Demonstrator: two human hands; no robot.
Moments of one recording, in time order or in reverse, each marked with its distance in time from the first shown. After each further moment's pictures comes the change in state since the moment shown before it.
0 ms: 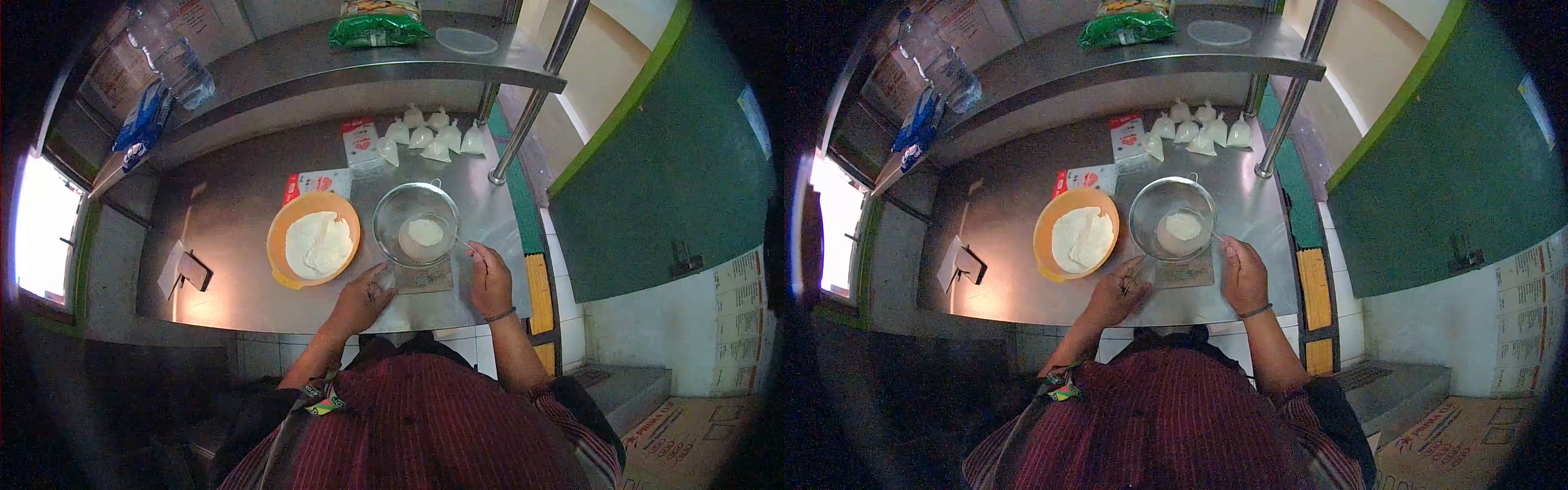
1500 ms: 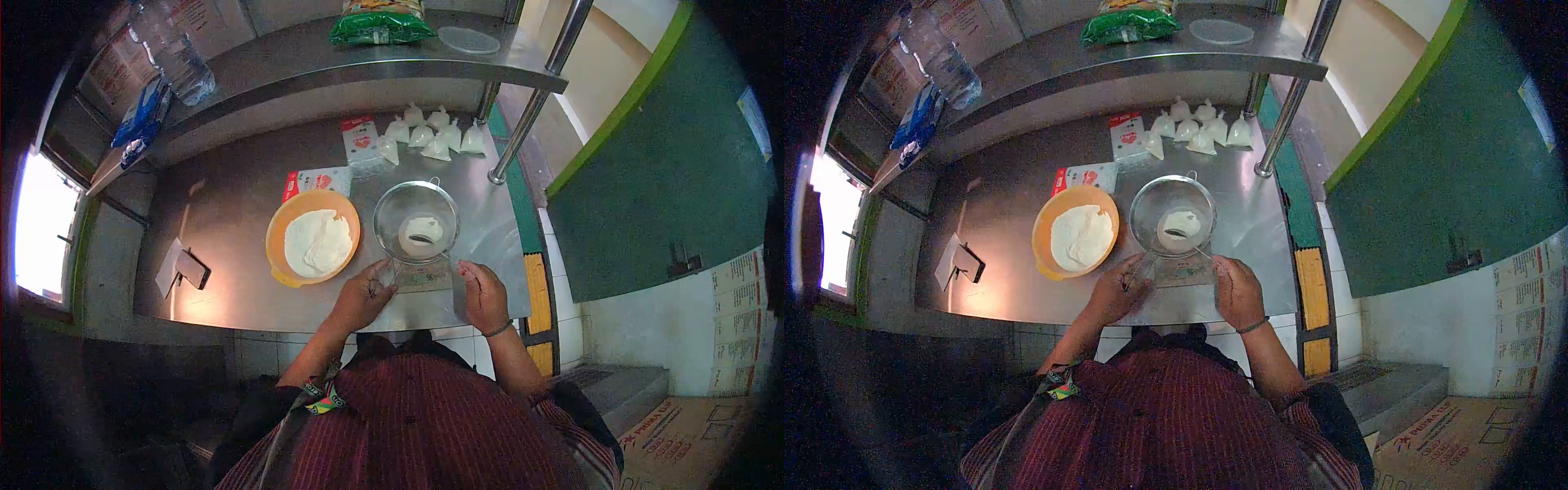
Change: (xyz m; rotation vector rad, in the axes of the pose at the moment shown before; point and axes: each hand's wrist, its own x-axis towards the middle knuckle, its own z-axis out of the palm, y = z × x) left_hand 0.003 0.011 -0.002 -0.006 0.023 -0.040; right_hand -0.026 -0.012 -0.002 0.030 -0.120 -0.040
